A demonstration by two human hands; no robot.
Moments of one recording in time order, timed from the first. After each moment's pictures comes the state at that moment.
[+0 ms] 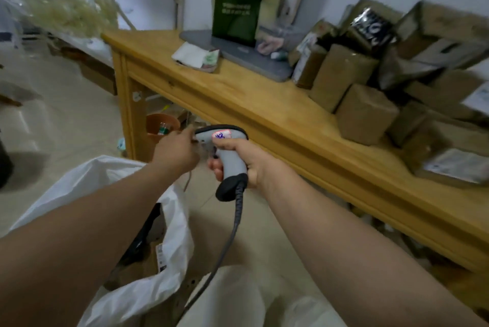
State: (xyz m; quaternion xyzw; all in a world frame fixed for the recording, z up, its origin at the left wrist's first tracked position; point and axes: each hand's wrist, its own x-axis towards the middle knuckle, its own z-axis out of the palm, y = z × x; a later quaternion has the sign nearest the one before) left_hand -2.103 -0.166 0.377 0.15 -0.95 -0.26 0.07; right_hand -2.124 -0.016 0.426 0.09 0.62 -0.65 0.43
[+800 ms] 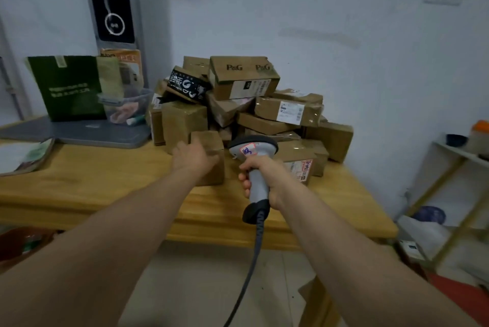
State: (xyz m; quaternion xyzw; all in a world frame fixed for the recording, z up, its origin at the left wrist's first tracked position) left_hand -2.223 0.178 0.544 -0.01 -0.96 -0.26 0.09; right_hand -2.113 0.319 0.560 0.14 0.62 -0.77 0.05
